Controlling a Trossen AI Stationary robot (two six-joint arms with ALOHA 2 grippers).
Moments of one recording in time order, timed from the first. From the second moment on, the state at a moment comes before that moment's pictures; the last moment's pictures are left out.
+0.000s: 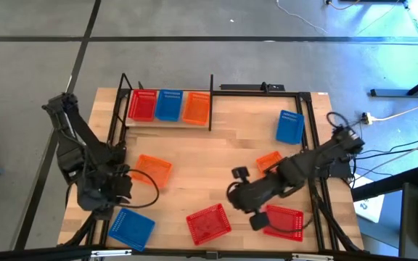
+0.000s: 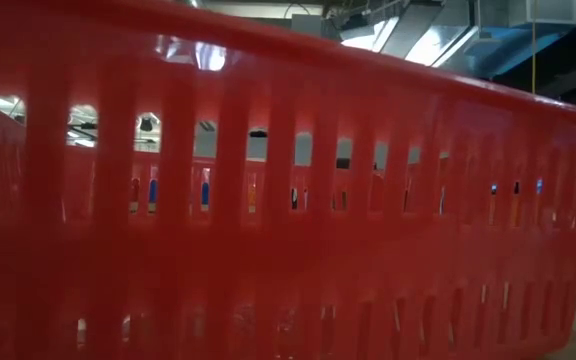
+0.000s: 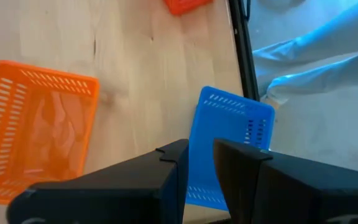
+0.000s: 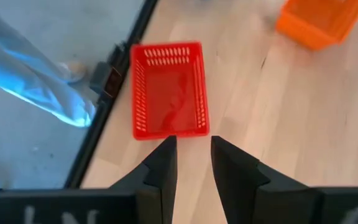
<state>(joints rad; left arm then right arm) -1.00 1.07 1.11 -1.00 -0.27 -0.89 0.52 1.75 1.81 -1.03 0.07 0.18</state>
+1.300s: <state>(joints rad) -1.03 1.07 1.11 -1.01 -0.37 -0.89 0.36 2.19 1.81 -0.85 -0.16 -0.09</state>
